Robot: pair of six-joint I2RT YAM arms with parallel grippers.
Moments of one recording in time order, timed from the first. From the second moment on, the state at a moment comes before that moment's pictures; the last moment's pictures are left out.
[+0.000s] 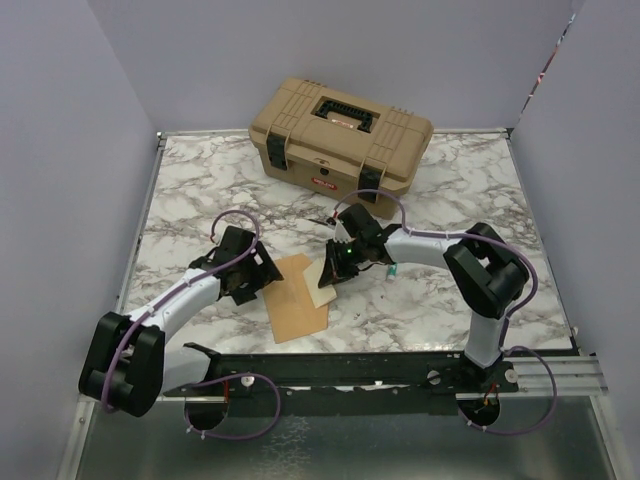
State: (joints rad) left arm -0.36 1.21 0.57 -0.40 0.06 -0.90; right arm 0.73 1.87 1.08 -0.18 -0.52 0.59
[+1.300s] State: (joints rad) left arm -0.35 1.24 0.56 -0.44 0.19 -0.84; right arm 0.87 2.00 1.28 -0.26 -0.35 0.61
